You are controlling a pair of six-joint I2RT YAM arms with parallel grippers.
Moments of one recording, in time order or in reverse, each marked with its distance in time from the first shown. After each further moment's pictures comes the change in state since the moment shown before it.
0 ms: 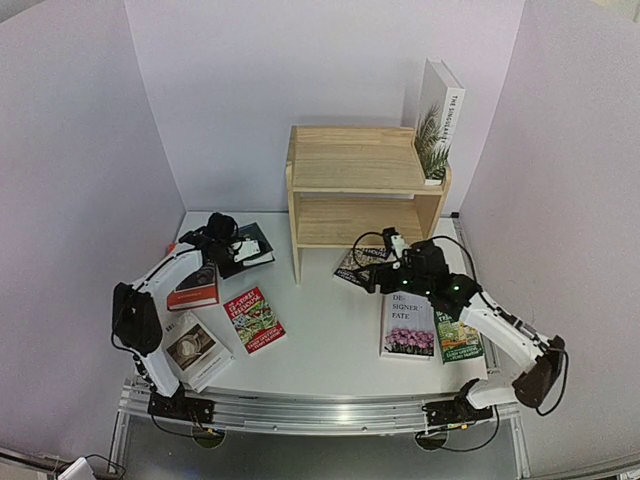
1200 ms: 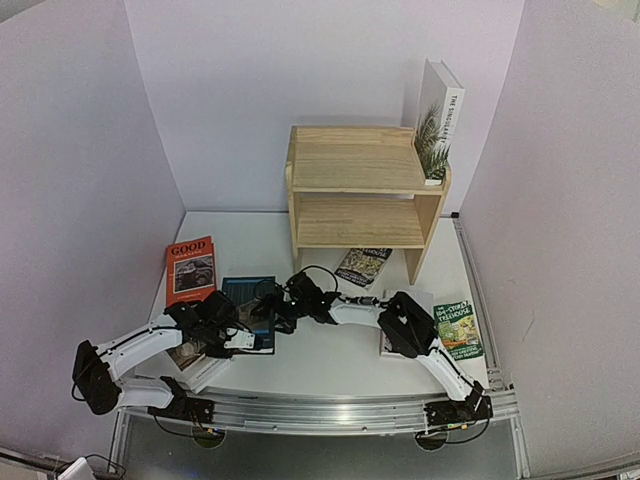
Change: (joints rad) left arm -0.334 -0.600 -0.704 -0.138 0.095 0.026; right arm 0.280 1.192 0.647 0.469 -0.448 0.862
